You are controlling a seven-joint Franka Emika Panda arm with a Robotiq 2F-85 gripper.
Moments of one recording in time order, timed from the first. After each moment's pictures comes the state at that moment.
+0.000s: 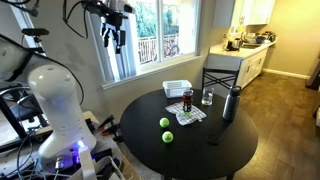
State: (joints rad) arm 0.11 -0.83 -0.08 -2.49 0.16 1.51 -0.09
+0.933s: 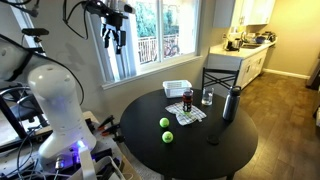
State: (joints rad) arm 0.10 -0.83 -0.07 -2.50 0.15 1.51 -0.09
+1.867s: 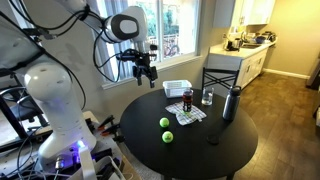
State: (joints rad) arm -0.05 -0.49 -0.06 -2.75 -0.21 2.24 -0.10
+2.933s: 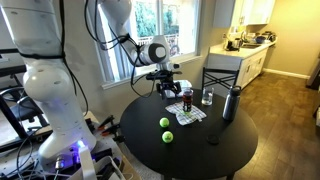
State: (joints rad) arm -0.10 0.12 -0.06 -2.45 -0.46 2.55 -0.02
